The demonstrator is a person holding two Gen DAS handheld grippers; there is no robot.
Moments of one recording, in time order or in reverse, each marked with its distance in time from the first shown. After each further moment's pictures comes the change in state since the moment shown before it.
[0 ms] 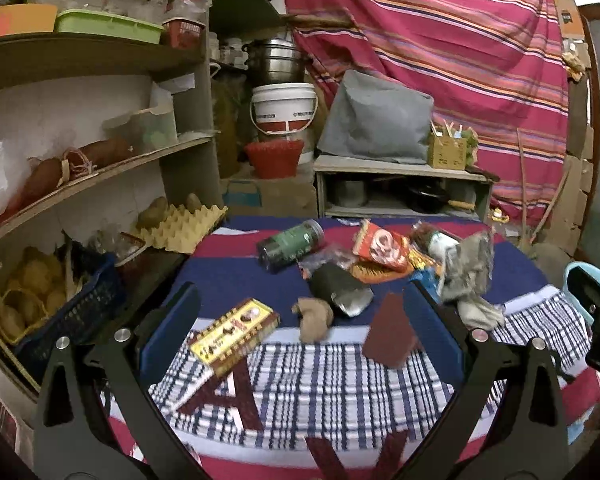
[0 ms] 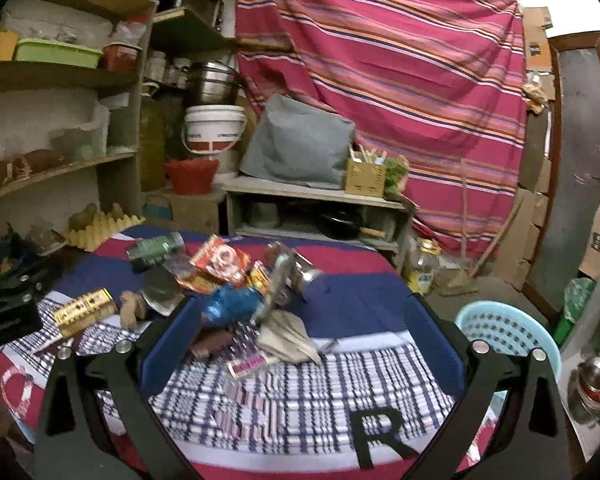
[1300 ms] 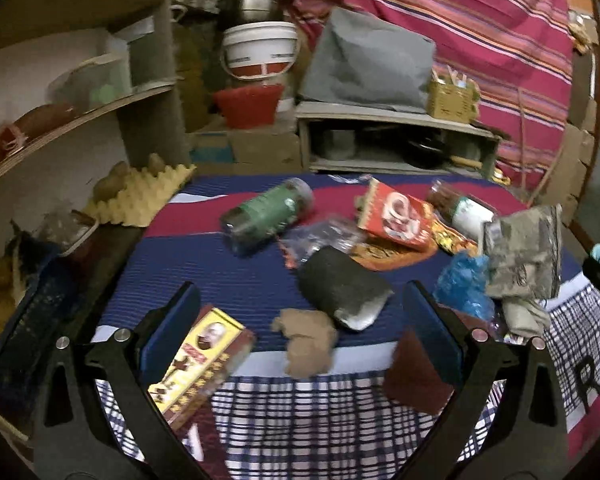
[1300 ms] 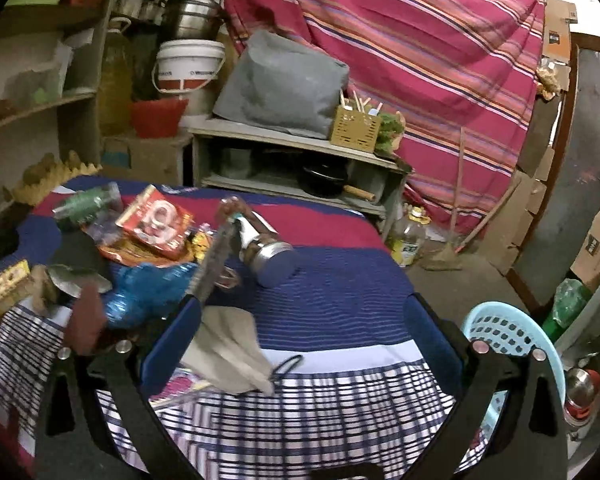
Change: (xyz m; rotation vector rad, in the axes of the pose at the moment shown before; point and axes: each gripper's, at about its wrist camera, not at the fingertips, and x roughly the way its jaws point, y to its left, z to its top) left arm 0.133 -0.006 0.001 0.036 0.192 -0.082; right arm 0.123 -0.024 -0.009 -0.070 0.214 -0.109
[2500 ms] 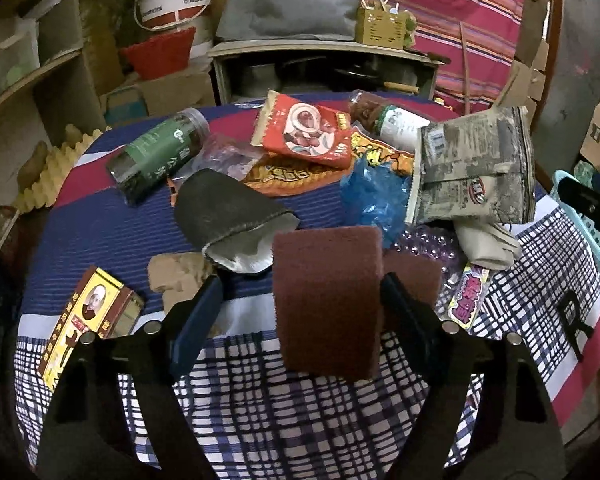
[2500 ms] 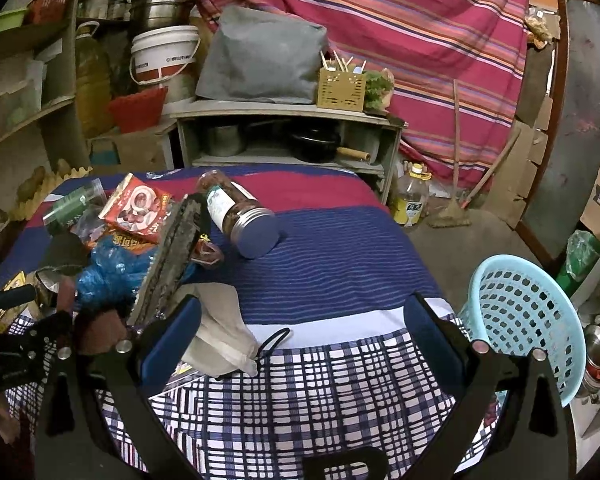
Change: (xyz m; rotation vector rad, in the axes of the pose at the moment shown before) left arm 0.041 -0.049 -0.027 0.115 0.212 -0.210; right arm 0.018 -0.029 -0.010 0.117 0.100 0.043
